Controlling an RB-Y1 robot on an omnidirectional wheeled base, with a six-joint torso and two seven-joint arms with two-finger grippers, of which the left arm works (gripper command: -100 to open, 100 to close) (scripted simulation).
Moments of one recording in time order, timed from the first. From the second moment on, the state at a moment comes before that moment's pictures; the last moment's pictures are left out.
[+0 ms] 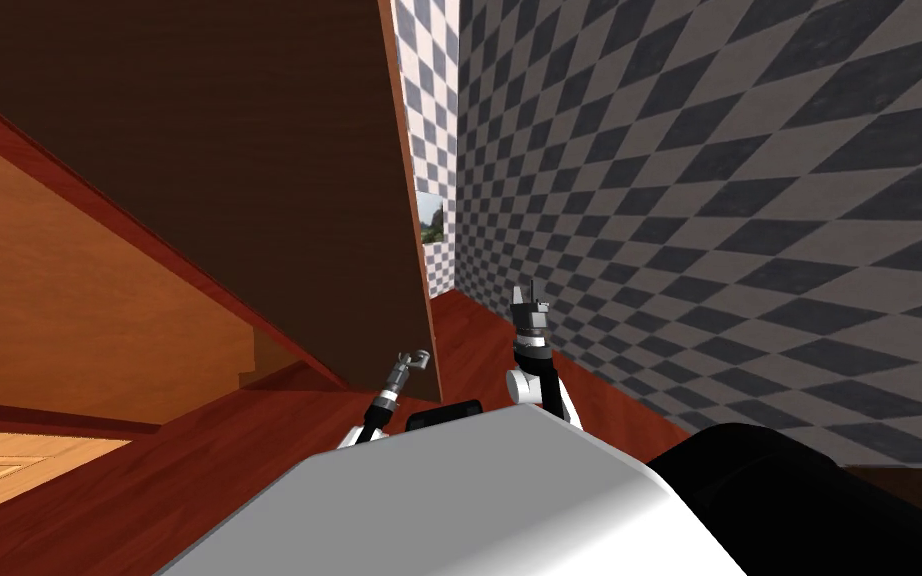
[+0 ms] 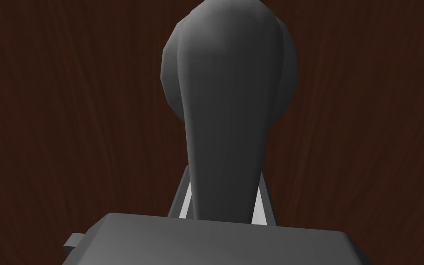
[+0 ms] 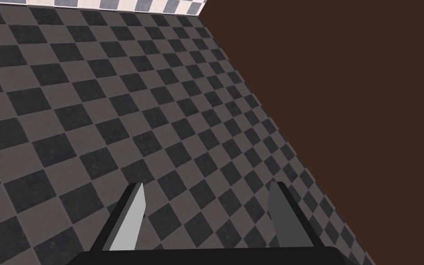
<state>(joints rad) 0.12 0.12 -0.13 -0.93 -0.27 -0.81 0.28</state>
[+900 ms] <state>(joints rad) 0.06 0.08 -0.01 -0.89 -0.19 -0.76 0.20</state>
